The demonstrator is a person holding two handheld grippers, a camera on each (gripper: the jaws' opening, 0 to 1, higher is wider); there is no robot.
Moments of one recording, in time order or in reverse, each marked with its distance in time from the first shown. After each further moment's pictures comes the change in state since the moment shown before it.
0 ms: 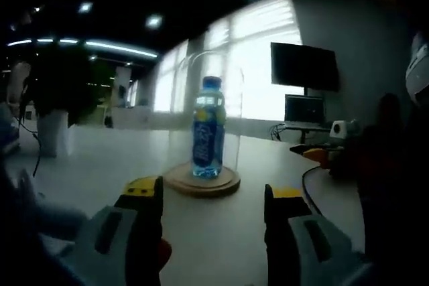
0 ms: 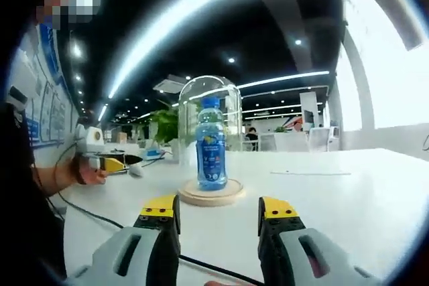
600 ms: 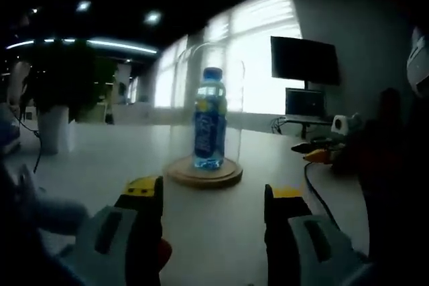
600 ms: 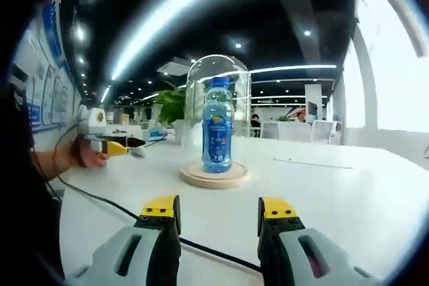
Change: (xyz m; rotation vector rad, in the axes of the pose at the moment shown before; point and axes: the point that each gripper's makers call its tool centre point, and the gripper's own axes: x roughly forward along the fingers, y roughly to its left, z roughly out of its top) left arm -0.002 0.004 -0.013 0.008 0.036 0.005; right arm 0.003 0.009 -0.020 -0.065 0.097 0.018
